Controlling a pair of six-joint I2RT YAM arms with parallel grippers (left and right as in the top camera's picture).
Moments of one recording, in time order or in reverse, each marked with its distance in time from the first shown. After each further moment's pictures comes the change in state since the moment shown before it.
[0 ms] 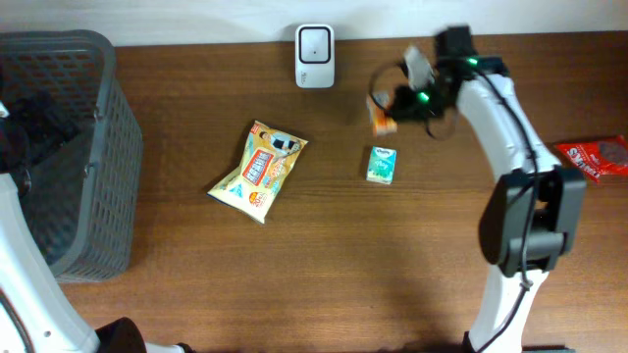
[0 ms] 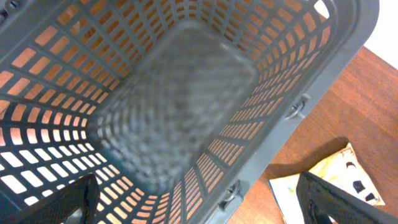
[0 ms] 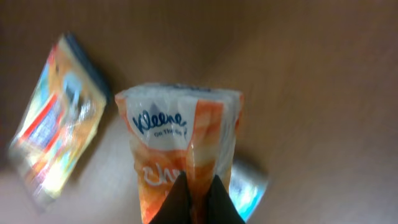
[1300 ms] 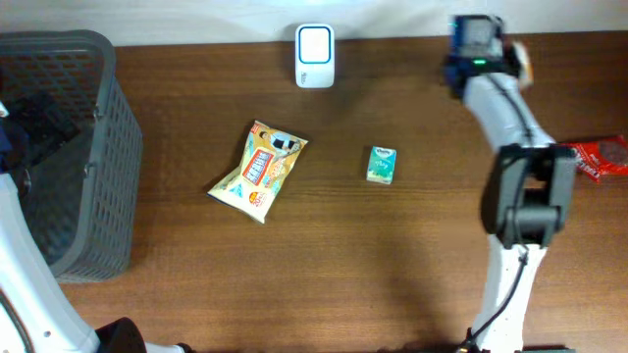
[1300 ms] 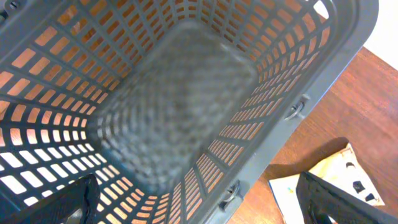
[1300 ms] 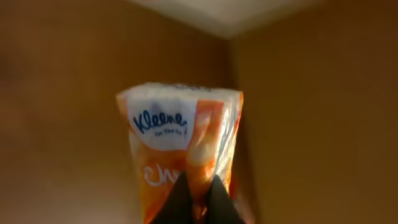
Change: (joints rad) left arm 0.000 0.000 0.000 0.000 0.000 0.000; right arm -0.154 0.203 0.061 0.370 1.305 -0.365
